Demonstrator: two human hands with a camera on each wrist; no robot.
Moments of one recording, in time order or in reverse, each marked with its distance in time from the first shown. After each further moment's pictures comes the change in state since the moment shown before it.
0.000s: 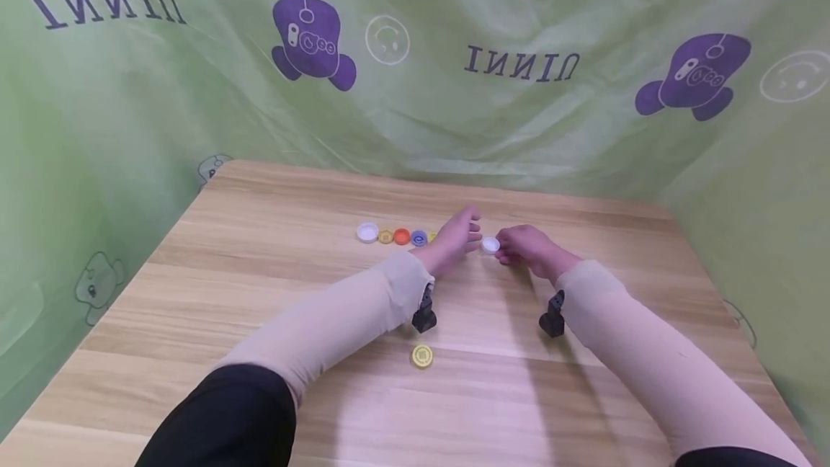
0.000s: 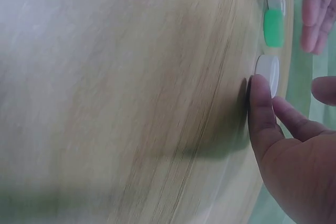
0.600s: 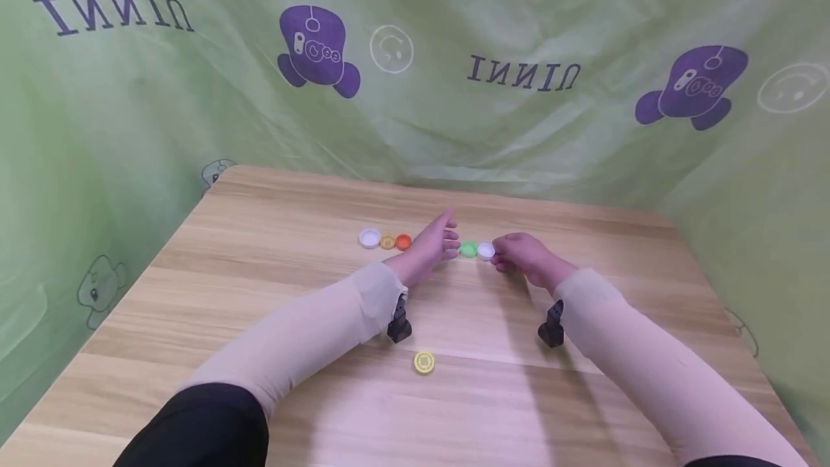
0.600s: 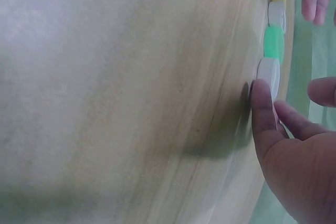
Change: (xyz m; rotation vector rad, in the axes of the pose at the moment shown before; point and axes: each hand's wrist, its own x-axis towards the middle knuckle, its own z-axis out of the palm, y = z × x) left_hand -0.018 0.002 -0.039 0.048 0.017 0.003; right_hand -0.003 0.001 0.008 -0.092 0.003 -0.036
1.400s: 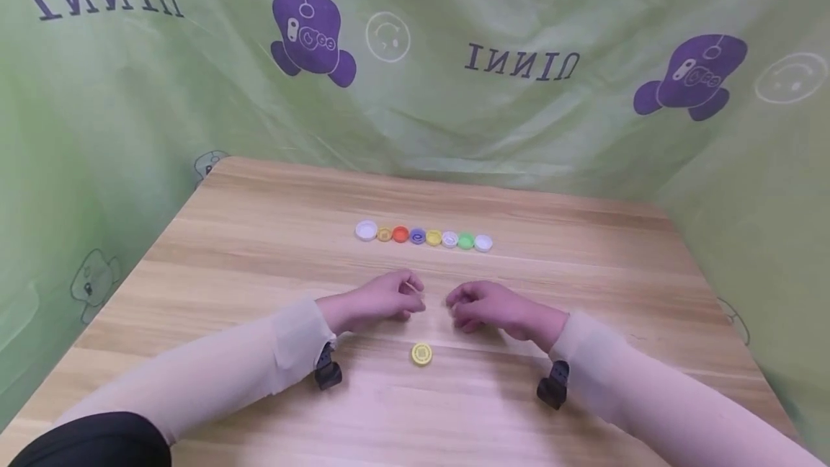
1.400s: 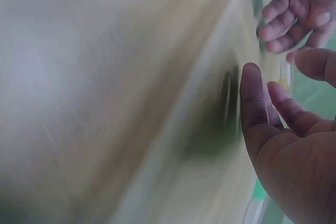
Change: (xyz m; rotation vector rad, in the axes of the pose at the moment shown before) left_hand -0.085 -0.036 -0.058 0.453 -0.210 -0.098; right_hand -0.071 0.013 0.076 -0.107 -0.302 -0.085
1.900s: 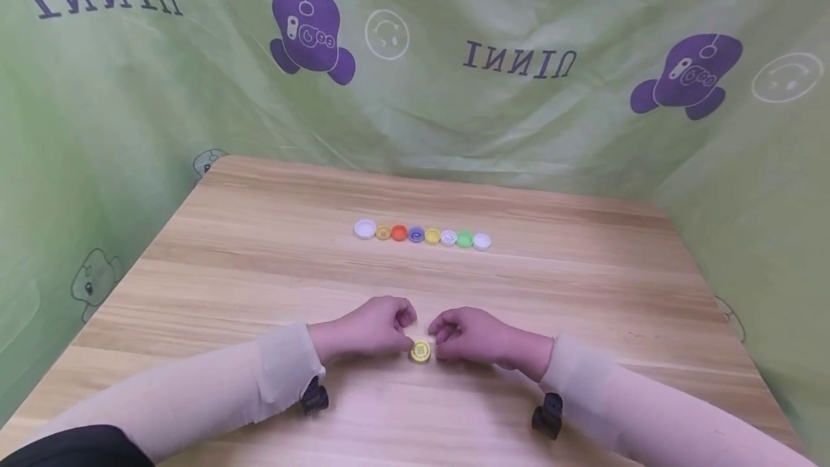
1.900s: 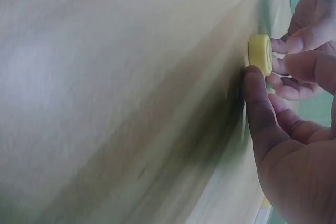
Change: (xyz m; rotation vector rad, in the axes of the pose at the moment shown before) left_hand -0.032 -0.012 0.018 0.463 -0.005 0.122; right_hand -0.019 0.006 0.042 -0.236 -0.015 -0.093
